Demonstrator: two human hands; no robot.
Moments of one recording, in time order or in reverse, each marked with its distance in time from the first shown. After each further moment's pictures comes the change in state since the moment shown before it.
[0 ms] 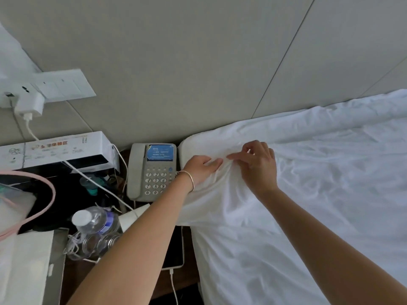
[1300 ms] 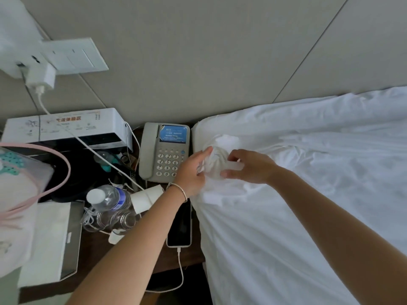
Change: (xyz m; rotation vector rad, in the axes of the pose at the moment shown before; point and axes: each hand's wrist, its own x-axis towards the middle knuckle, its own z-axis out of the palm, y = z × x) left_hand -0.039 -0.059 -0.013 -0.098 0.088 0.146; right_hand 0.027 -0.022 0.010 -0.046 -1.136 0.247
